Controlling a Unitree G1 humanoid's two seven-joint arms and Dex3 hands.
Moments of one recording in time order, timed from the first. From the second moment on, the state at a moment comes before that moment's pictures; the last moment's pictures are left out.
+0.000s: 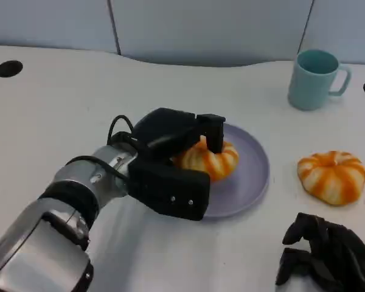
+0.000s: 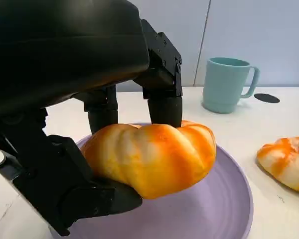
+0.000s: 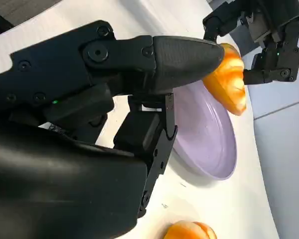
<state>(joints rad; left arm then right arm) -0.98 0.07 -0.56 1.29 0.72 -0.66 0.25 0.07 -0.01 -0.08 0.18 0.32 0.17 0.40</state>
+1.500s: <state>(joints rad) -0.83 0.08 -0.25 1.20 0.29 -0.73 -0.15 0.07 -0.01 -0.08 0.18 0.33 0.17 0.40</state>
